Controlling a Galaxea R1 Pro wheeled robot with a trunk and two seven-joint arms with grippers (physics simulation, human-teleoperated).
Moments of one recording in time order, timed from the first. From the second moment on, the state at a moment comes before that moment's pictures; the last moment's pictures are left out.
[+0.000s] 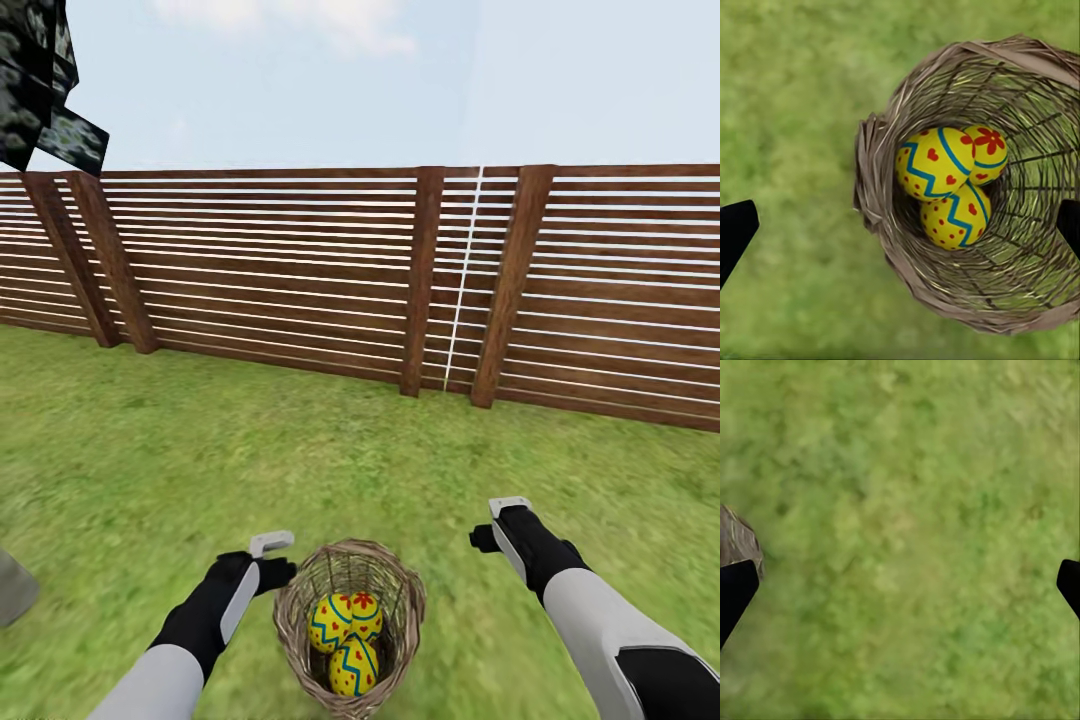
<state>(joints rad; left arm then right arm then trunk) -0.59 -0.09 0.02 -0.68 0.17 0.60 0.14 -0.82 -0.05 0.02 -0.43 0.06 0.62 -0.10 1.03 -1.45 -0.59</state>
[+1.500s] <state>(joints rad) -0.59 -0.09 0.02 -0.66 0.17 0.58 0.17 -0.82 -0.06 0.02 -0.53 0.06 0.59 0.04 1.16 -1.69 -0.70</state>
